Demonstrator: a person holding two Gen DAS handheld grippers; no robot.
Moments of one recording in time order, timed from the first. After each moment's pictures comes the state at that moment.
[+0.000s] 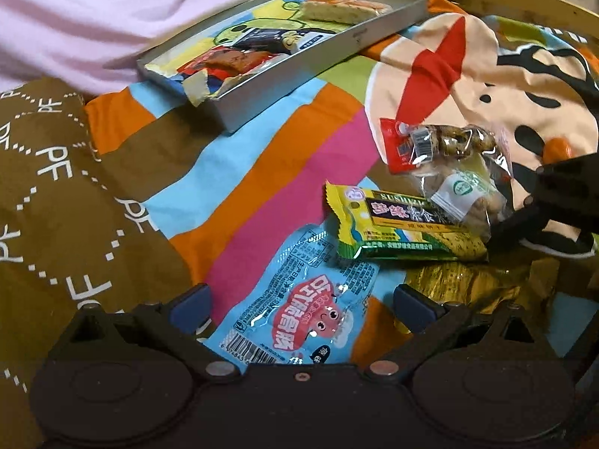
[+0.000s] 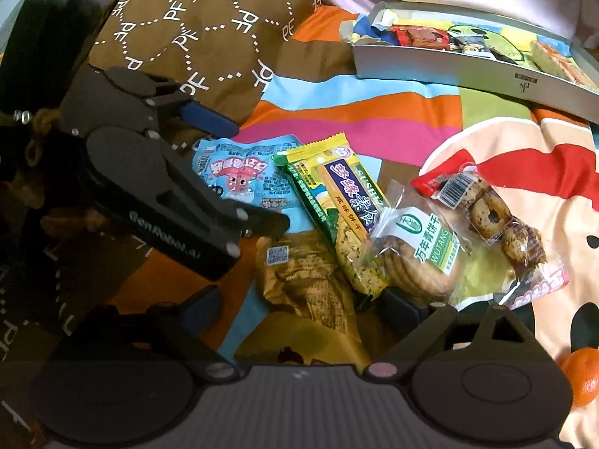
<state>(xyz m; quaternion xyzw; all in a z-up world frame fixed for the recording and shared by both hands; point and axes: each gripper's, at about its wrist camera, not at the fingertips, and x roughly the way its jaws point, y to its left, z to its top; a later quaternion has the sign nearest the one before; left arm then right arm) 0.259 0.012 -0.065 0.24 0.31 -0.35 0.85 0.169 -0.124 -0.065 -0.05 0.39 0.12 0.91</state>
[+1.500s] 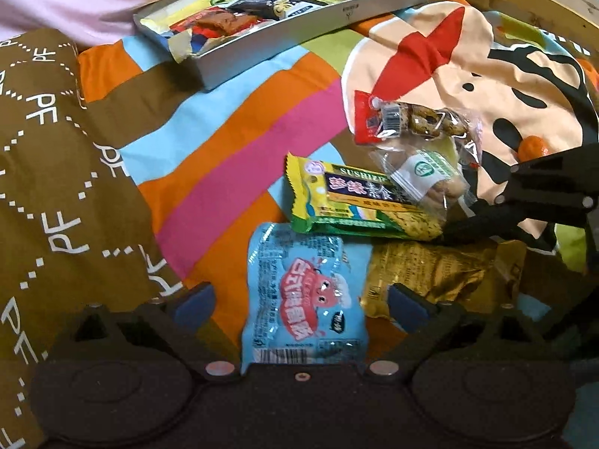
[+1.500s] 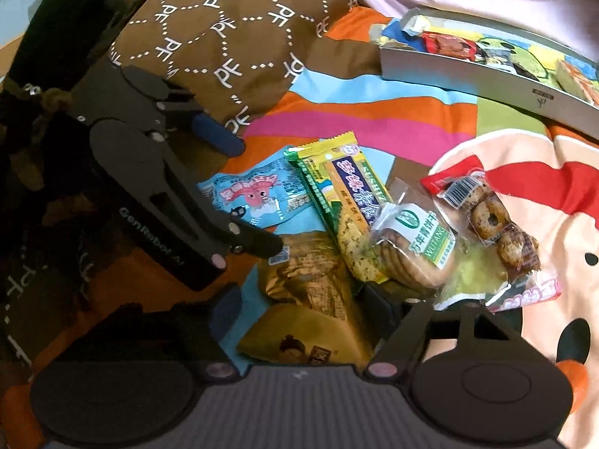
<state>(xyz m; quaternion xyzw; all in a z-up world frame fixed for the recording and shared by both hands) 0.237 0.010 -0.061 0.20 0.39 -0.35 0.83 0.154 -0.140 -0.057 -0.09 0.39 0.16 0.90</state>
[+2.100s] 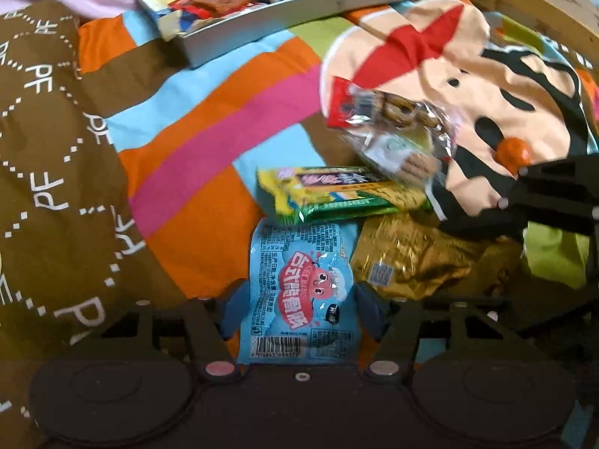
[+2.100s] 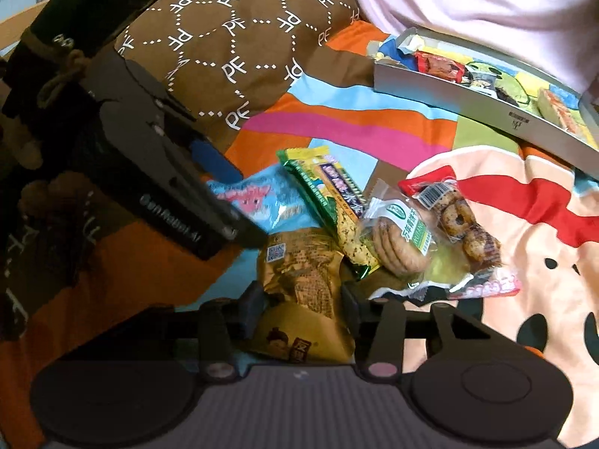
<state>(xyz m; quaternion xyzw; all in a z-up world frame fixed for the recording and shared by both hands) 0.211 -0.001 -0.060 0.18 0.43 -0.33 0.82 0.122 -0.138 -0.048 -0.16 0.37 0.14 0.90</state>
